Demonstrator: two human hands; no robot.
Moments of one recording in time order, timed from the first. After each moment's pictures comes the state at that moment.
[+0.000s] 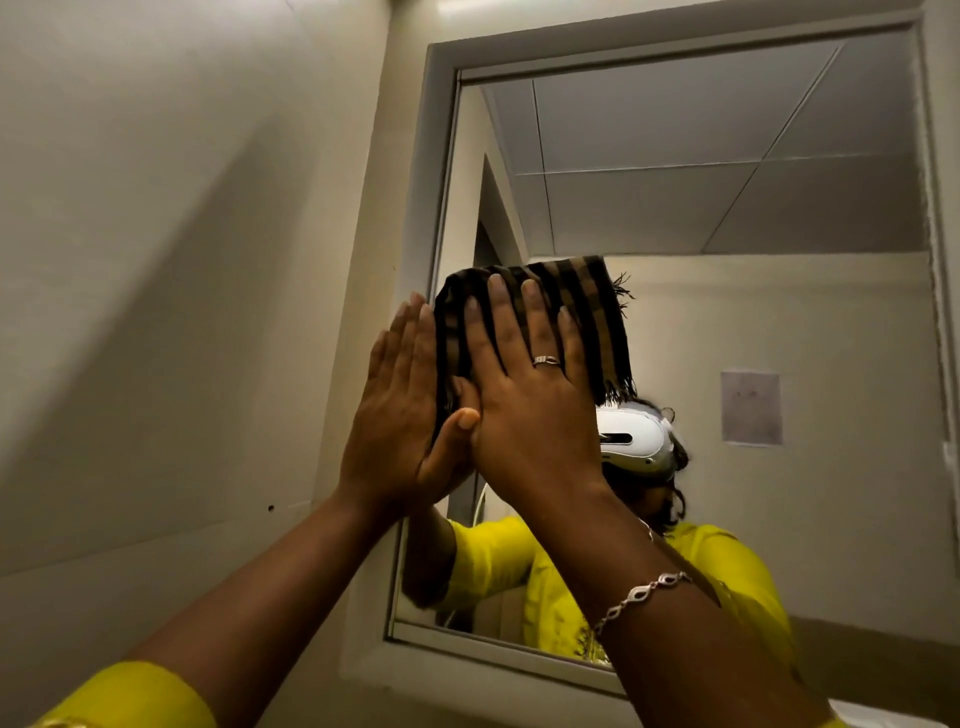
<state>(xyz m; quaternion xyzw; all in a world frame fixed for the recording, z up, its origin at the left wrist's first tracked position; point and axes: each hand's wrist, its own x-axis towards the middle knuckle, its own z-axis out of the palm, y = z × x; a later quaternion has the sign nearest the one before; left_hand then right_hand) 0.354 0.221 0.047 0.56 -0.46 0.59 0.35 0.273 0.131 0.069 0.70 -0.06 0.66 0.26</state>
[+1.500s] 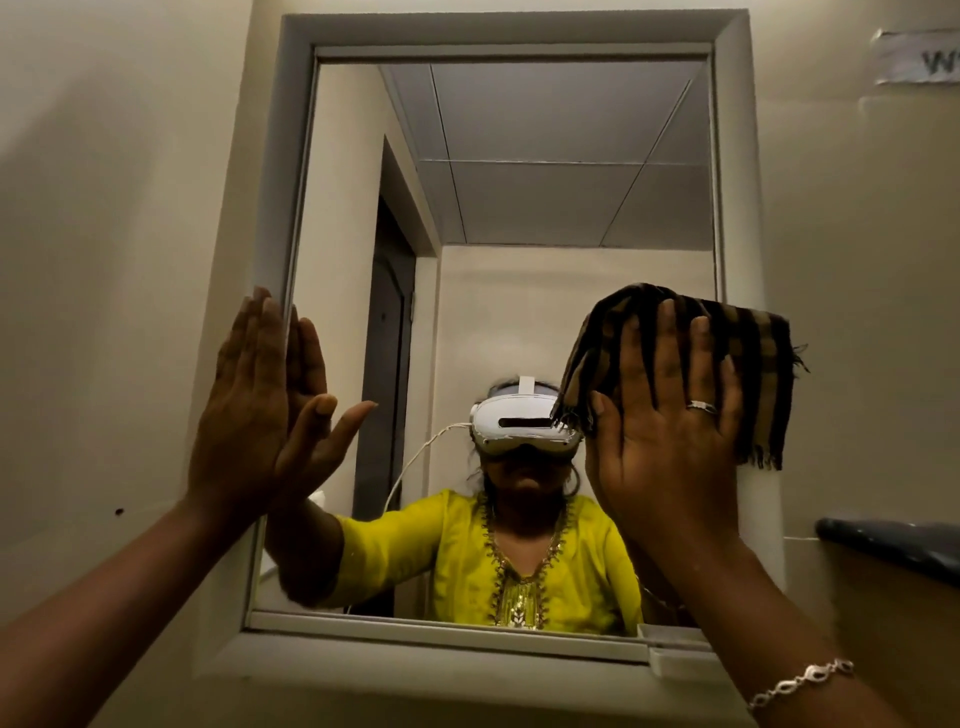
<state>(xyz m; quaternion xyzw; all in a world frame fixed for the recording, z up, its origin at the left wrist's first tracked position) 0.345 0.218 0.040 0.57 -0.40 0.63 0.34 0.139 0.011 0.032 0.65 -0.23 0.67 0.25</state>
